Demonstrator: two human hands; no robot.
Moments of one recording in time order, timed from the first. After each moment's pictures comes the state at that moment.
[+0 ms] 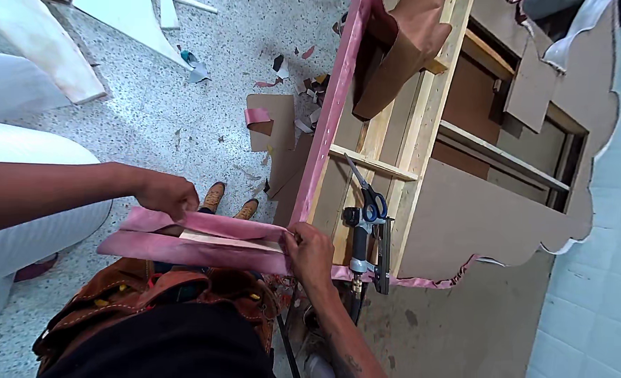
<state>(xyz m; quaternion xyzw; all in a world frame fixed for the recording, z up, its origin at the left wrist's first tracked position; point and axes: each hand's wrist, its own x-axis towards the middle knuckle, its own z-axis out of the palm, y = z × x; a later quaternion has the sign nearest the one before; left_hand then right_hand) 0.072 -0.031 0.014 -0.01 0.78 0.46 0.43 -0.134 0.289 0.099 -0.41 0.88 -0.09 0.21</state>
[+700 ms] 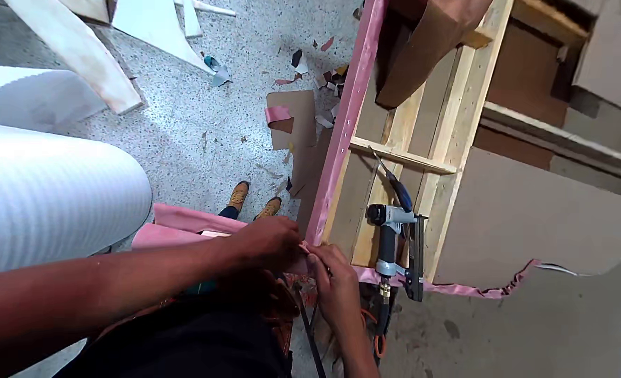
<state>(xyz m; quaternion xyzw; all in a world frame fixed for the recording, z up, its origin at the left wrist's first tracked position) 0.002 0.144 0.057 -0.01 0.87 0.48 0.12 -0.112 0.347 0.110 -0.37 0.85 -0.24 0.28</state>
